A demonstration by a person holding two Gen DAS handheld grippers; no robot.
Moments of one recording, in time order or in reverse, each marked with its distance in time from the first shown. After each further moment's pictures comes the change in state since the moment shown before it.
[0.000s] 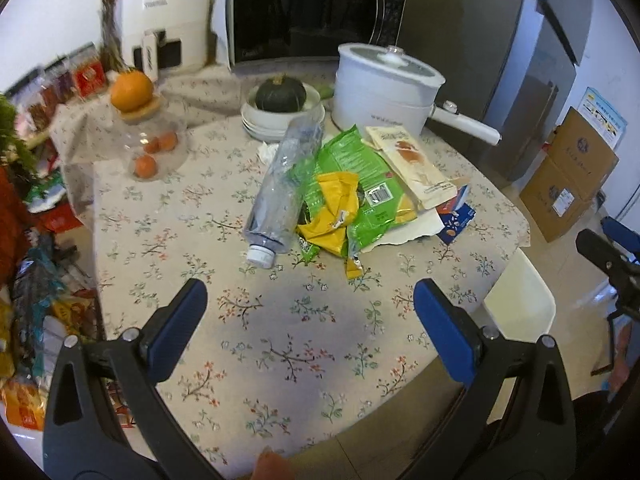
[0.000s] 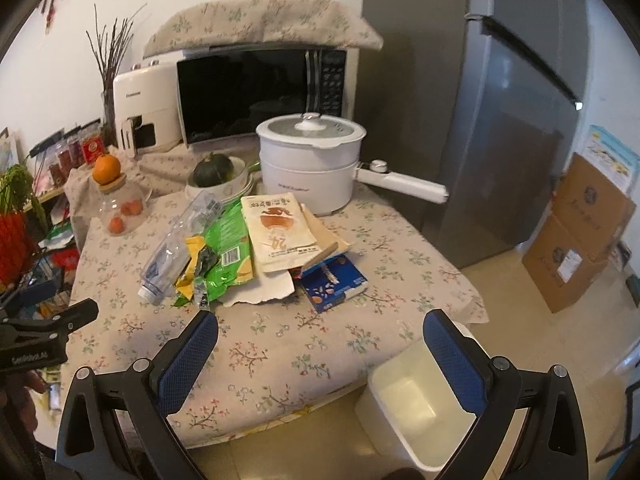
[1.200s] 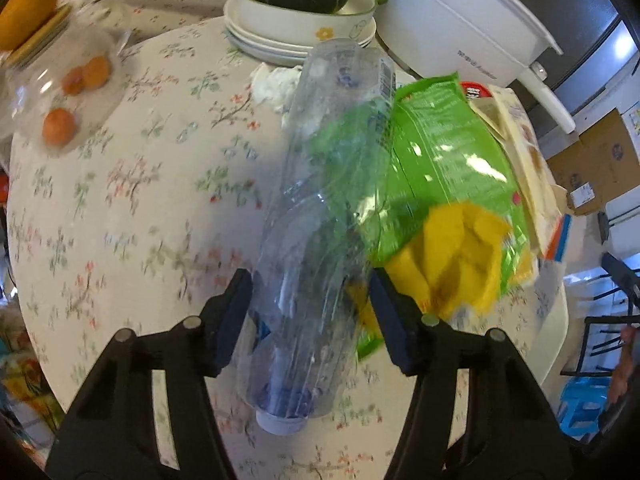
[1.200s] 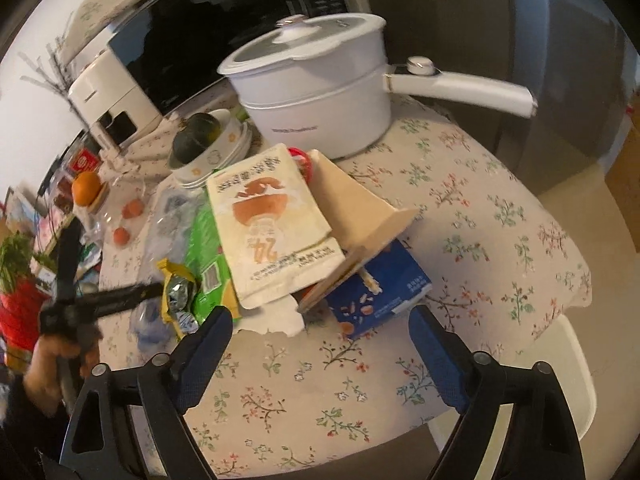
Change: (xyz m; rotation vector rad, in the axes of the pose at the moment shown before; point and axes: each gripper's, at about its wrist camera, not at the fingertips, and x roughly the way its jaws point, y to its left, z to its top) left arm 0.152 0.039 0.049 -0.084 0.338 -0.050; right arm 0.172 -0.055 0.043 0.223 0.309 0.256
